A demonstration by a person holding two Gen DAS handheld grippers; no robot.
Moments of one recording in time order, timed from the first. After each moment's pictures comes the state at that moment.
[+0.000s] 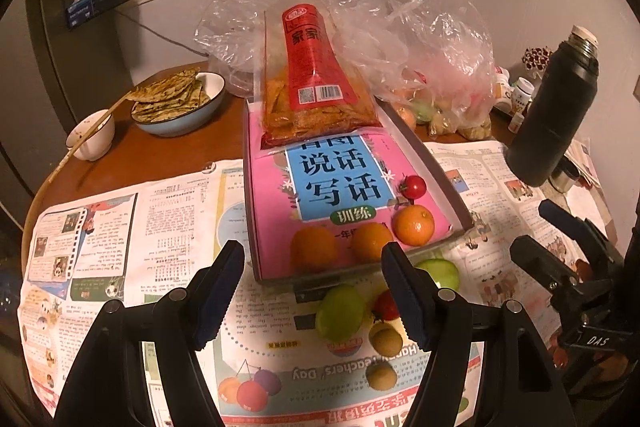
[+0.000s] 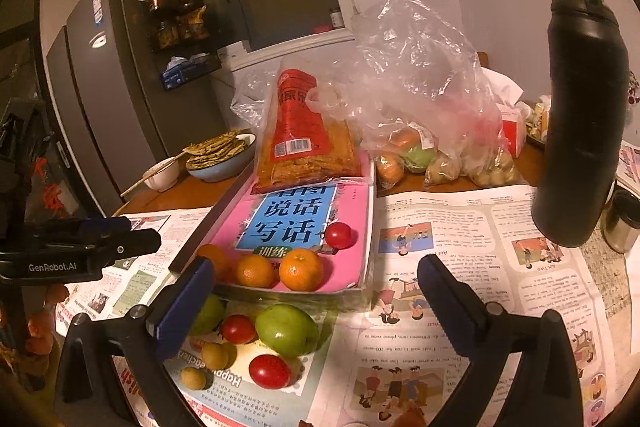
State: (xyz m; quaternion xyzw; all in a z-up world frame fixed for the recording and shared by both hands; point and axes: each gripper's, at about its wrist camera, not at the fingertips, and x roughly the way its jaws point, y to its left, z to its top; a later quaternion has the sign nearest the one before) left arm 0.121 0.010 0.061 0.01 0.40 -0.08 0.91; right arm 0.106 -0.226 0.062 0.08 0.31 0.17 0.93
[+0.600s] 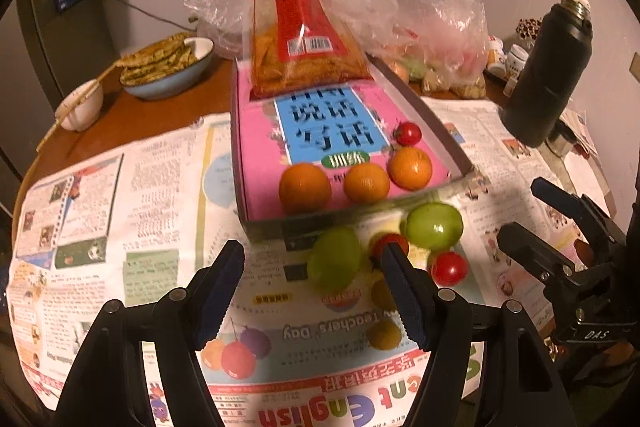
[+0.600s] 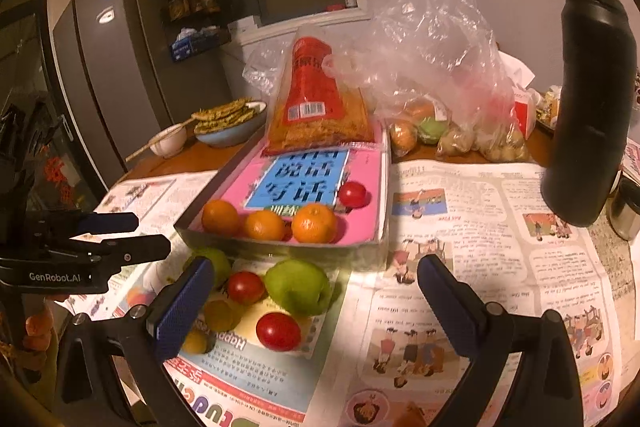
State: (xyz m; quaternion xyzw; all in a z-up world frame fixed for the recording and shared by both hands) left arm 0.101 0.008 0.024 0.02 0.44 -0.09 0.89; right arm 0.089 -0.209 0.042 0.05 0.34 0.18 0.92
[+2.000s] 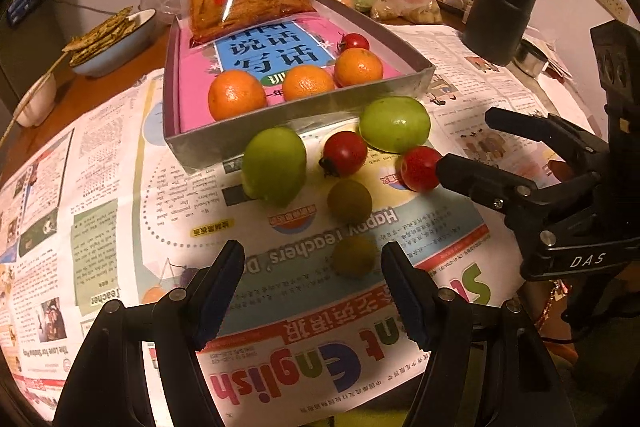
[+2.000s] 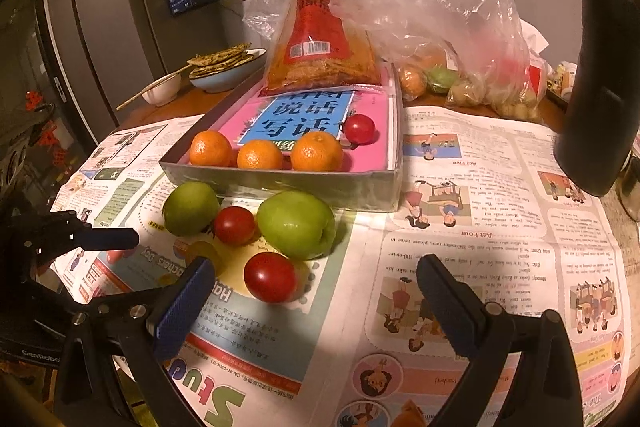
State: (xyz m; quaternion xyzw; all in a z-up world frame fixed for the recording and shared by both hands) left arm 0.070 -0.015 -0.024 0.07 0.49 -0.16 0.86; right arm 0.087 -0.196 0.005 0.02 0.41 0.18 0.89
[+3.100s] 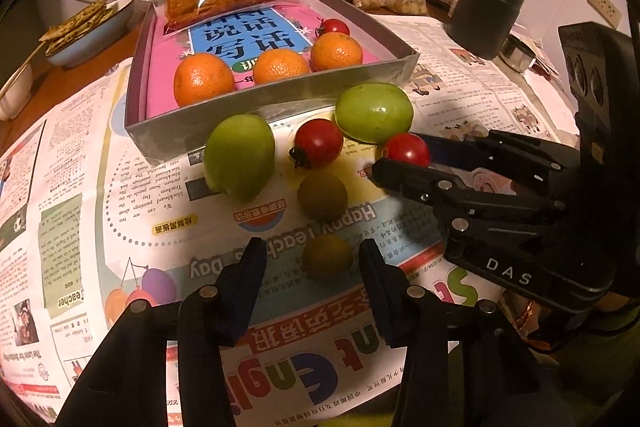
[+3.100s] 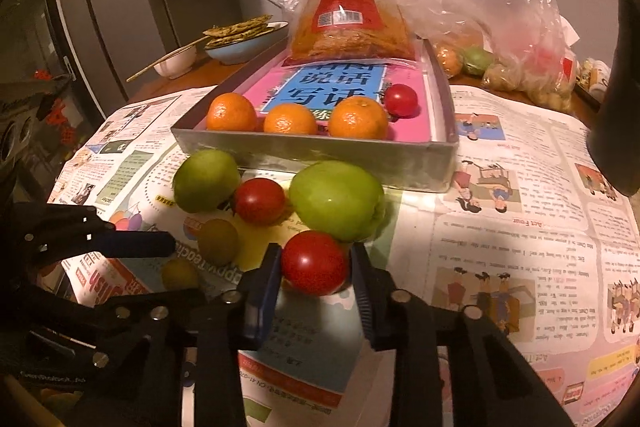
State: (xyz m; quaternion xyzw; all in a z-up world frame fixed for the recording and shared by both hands) left arm 0.076 -0.024 -0.036 0.05 0.50 -0.20 0.84; right arm 0.092 -0.167 -0.017 0.00 0.43 0.21 0.88
